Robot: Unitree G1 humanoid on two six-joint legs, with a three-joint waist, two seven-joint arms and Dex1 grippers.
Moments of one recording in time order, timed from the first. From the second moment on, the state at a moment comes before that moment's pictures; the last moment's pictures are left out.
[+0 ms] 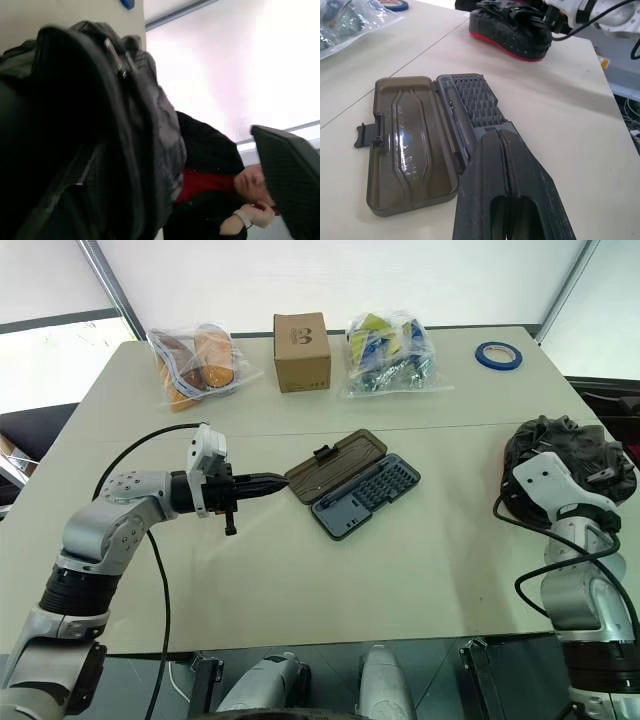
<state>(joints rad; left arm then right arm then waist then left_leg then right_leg) -0.48 0.57 -0.06 -0.11 -0.52 0.54 -1.04 -0.10 -0.75 -0.20 -0.15 -0.50 0.51 0.02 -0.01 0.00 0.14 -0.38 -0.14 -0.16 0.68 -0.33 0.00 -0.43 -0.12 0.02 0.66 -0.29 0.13</state>
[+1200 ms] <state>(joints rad) -1.13 0.25 -0.10 1.27 -0.05 -0.06 -0.96 -0.43 -0.54 -0.24 -0.67 0.33 1.18 0.50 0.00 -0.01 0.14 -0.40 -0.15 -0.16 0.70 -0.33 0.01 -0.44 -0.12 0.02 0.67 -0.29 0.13</state>
